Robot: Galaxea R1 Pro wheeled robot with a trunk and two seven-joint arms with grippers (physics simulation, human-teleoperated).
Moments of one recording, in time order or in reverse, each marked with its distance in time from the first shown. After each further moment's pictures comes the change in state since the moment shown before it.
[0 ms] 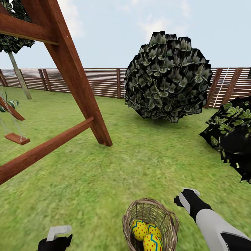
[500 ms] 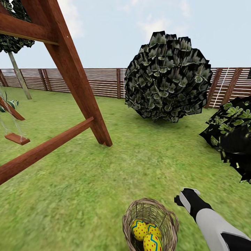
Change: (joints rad) left arm -0.097 -0.073 -0.096 1.047 -0.059 -0.895 0.000; right arm 0.000 -0.001 0.001 -0.016 0.000 0.023 0.000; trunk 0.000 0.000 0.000
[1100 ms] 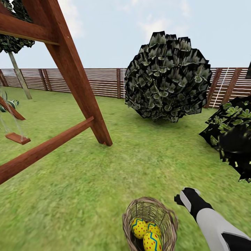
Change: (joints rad) left arm -0.005 -0.002 -0.005 0.173 -0.005 -0.025 0.001; right arm 0.000 -0.004 -0.002 -0.012 -0.035 0.004 0.002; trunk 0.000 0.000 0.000
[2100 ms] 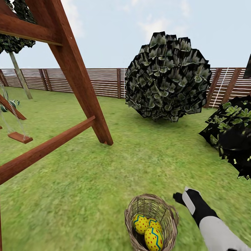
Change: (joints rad) left arm 0.000 0.000 0.000 -0.001 0.001 0.000 0.000; right arm 0.092 0.004 -0.005 -0.188 -0.190 0.006 0.005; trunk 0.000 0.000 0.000
